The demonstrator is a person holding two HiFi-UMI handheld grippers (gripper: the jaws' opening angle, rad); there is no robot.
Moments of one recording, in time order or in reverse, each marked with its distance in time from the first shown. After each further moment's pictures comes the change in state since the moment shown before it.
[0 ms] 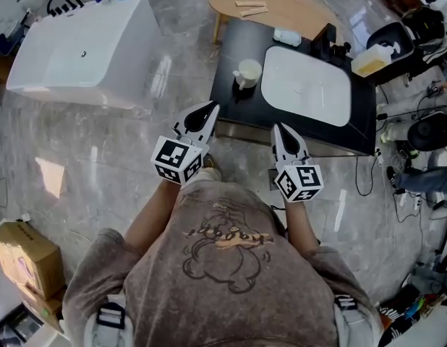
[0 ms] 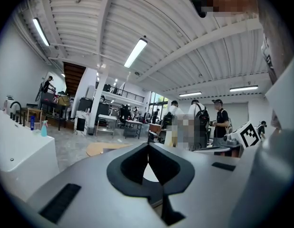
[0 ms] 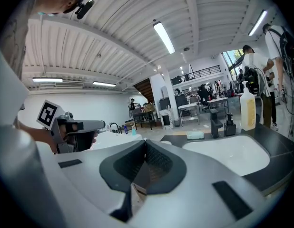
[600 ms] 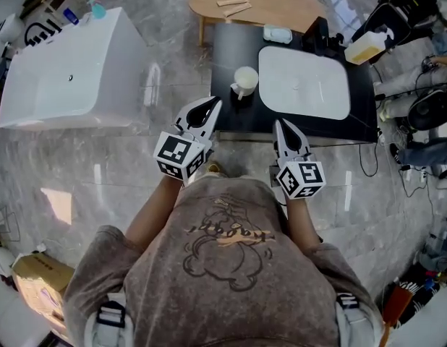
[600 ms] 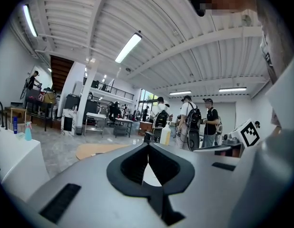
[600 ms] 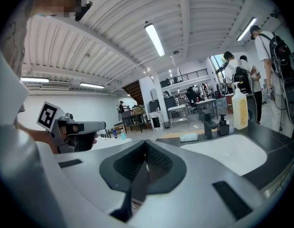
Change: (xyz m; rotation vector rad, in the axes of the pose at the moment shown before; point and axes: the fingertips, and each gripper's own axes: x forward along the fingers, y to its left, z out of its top) left arm 0.060 0.041 0.016 0.026 0.038 -0.142; right arm 0.045 -0.016 0.015 0.052 -0.029 -0.137
